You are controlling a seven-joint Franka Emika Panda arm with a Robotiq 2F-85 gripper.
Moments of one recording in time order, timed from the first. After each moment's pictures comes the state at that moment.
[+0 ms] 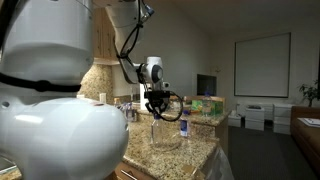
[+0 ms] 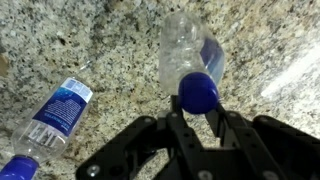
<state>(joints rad) 0.21 0.05 0.18 -2.22 0.03 2.48 -0.27</state>
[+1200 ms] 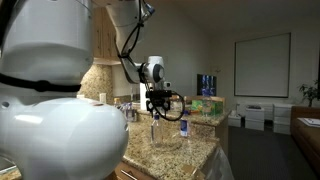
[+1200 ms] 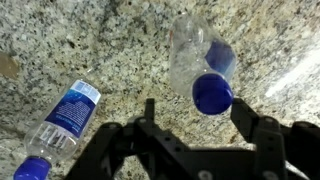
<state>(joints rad) 0.20 0.05 0.17 -2.22 0.02 2.48 -0.27</state>
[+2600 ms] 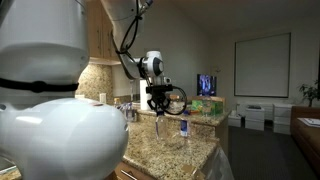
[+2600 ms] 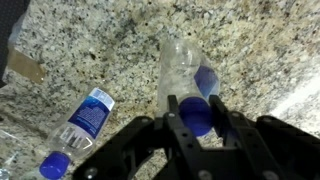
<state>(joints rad) 0.20 -0.02 0.16 -2.22 -0.07 2.36 -0.25</state>
